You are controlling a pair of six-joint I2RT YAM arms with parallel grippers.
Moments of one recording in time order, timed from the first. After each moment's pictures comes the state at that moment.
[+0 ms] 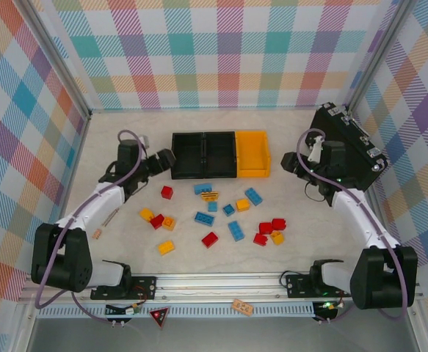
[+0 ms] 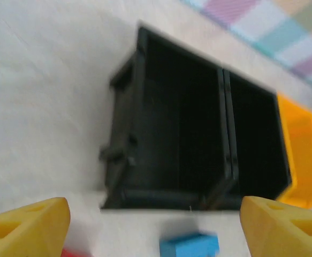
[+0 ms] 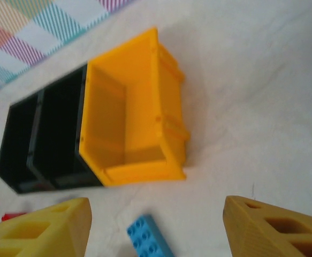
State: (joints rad) left arm -0.23 1.32 0.83 -0.16 0.18 -0.58; right arm 0.07 1.19 0.82 -0.31 -0.35 0.44
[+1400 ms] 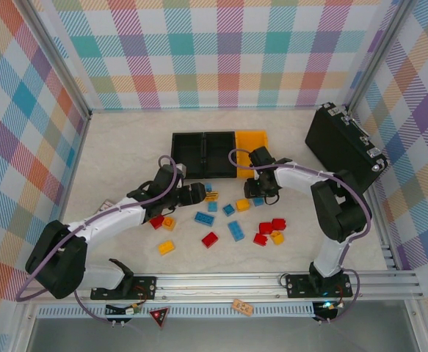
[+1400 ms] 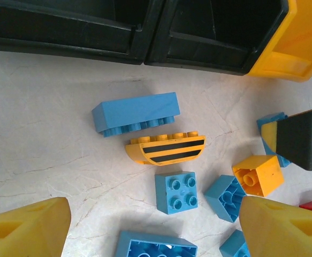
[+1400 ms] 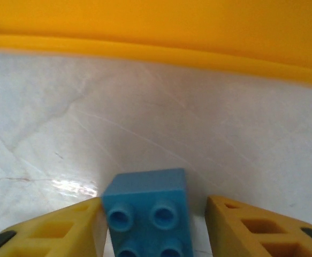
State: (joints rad) left arm -0.60 1.32 0.73 -0.21 0.07 -0.69; right arm 0.49 1.79 1.08 -0.56 -0.02 0.34
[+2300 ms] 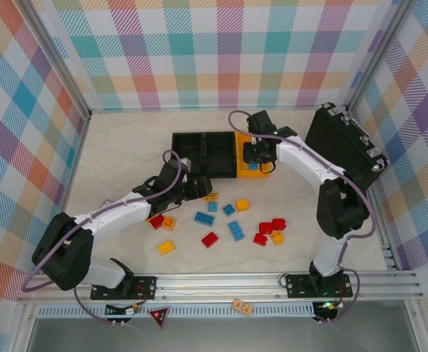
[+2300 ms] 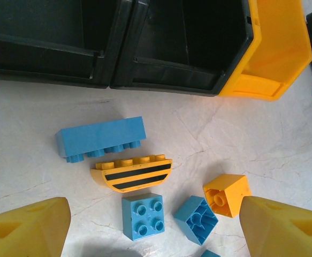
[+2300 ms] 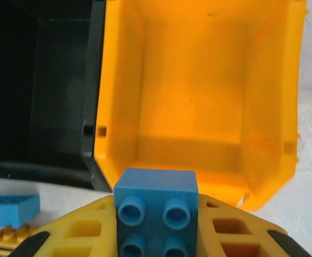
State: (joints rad) left arm -0.61 1.38 0.79 -0.15 0.08 -0.74; right arm 0.46 1.85 1.54 -0.77 0.04 0.36
